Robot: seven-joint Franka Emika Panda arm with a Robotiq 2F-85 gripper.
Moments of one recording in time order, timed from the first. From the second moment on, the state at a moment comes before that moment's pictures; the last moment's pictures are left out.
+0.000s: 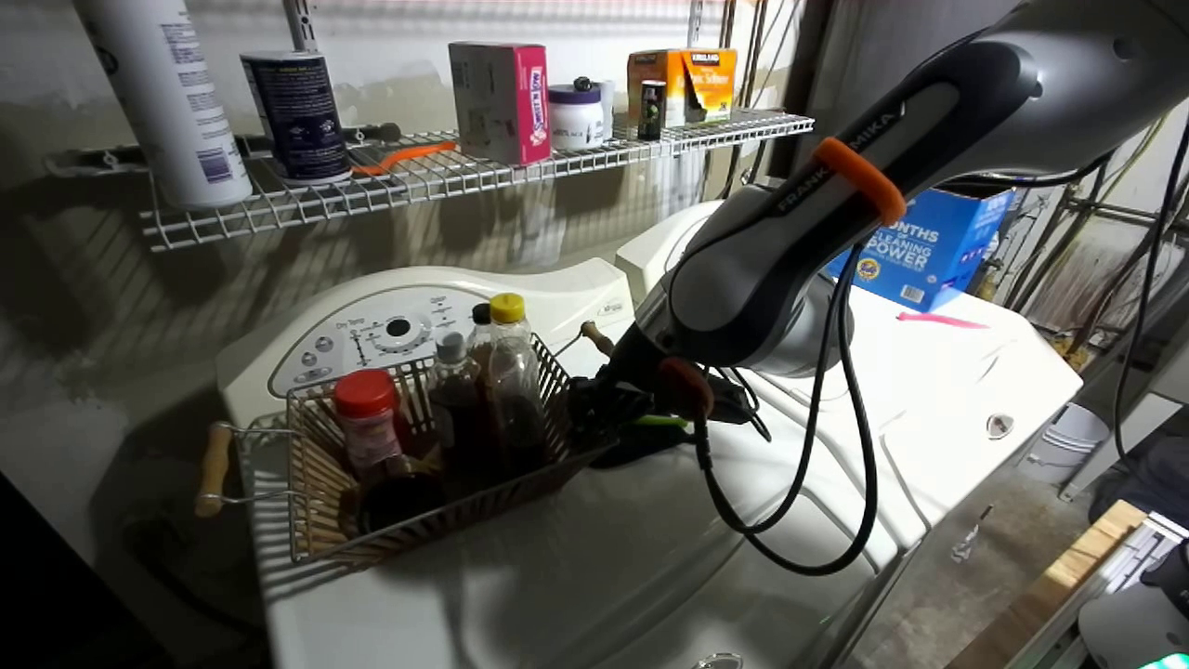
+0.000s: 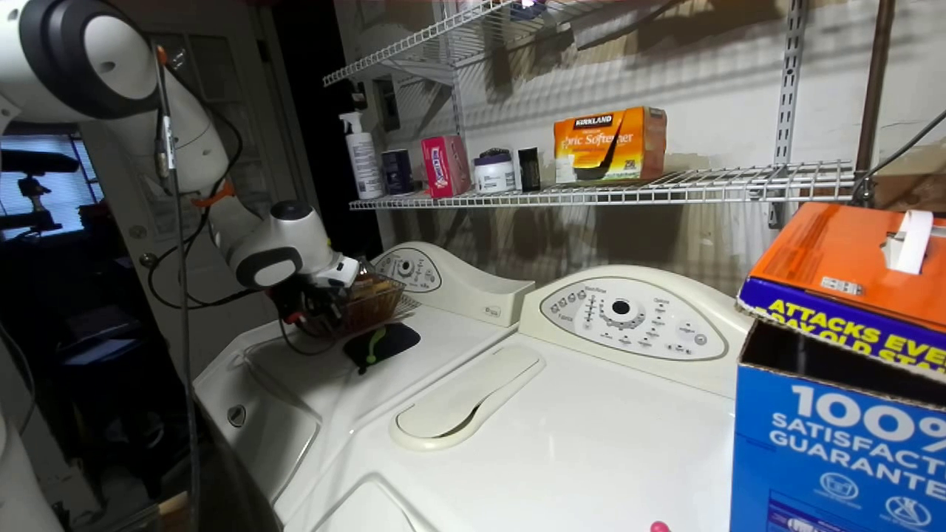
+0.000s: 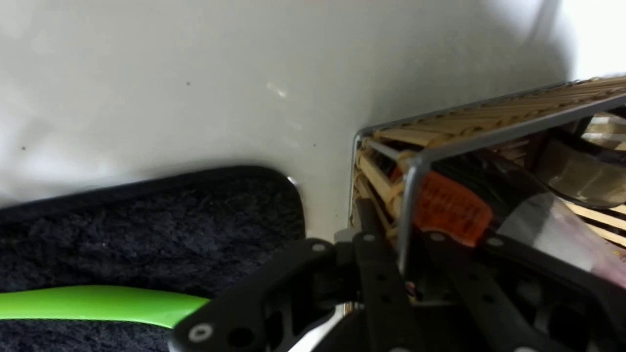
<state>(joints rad) 0.38 0.35 0.40 -2.24 0.76 3.06 0.05</state>
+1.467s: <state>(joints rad) -0.06 0.43 0.83 -2.26 0.99 3.11 -0.32</state>
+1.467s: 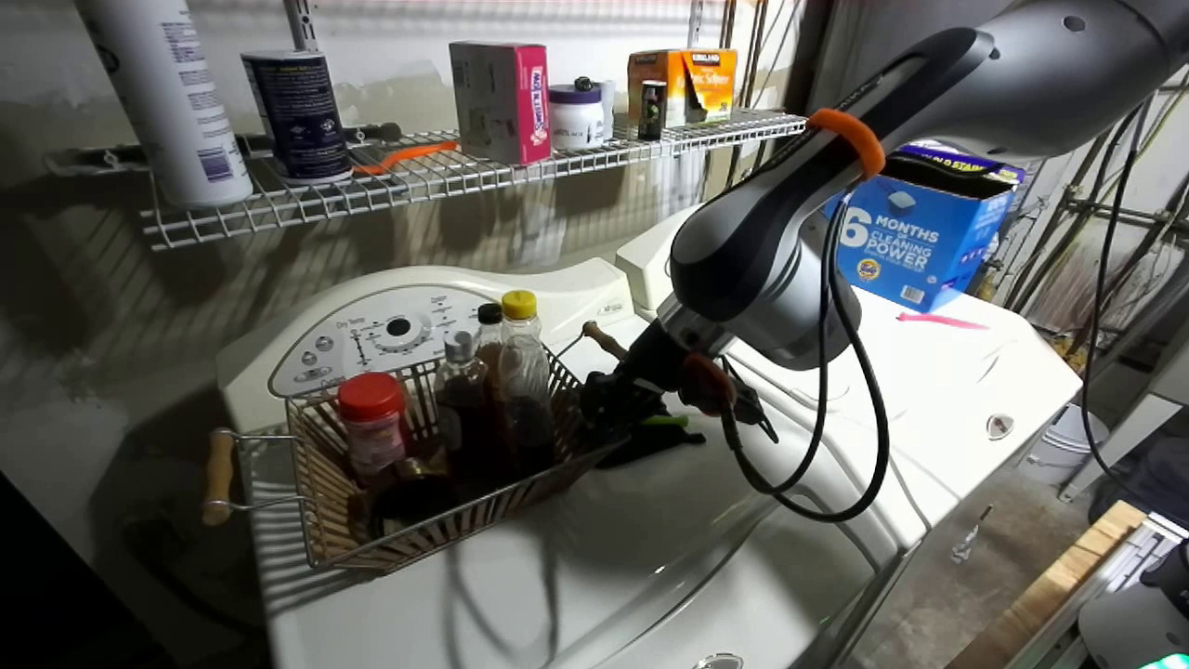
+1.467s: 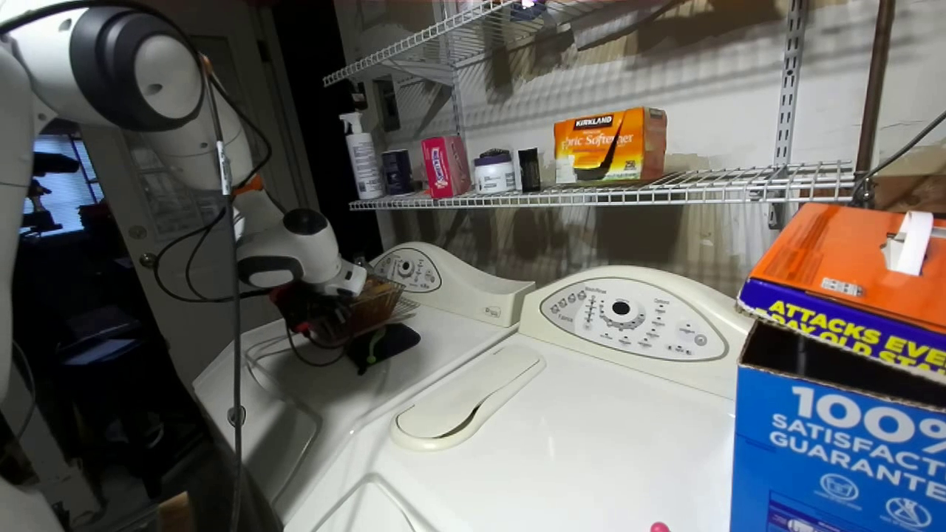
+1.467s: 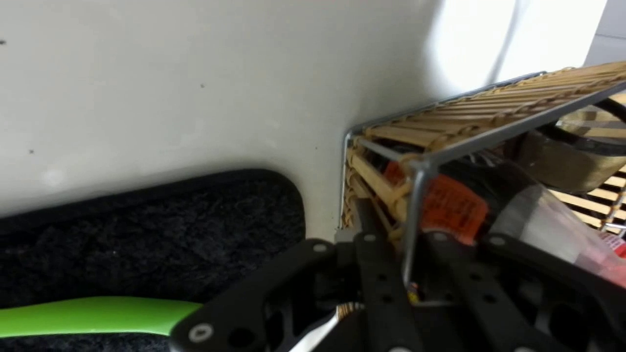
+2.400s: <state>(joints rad) -0.24 0.43 1.03 -2.32 0.99 3.15 -0.35</state>
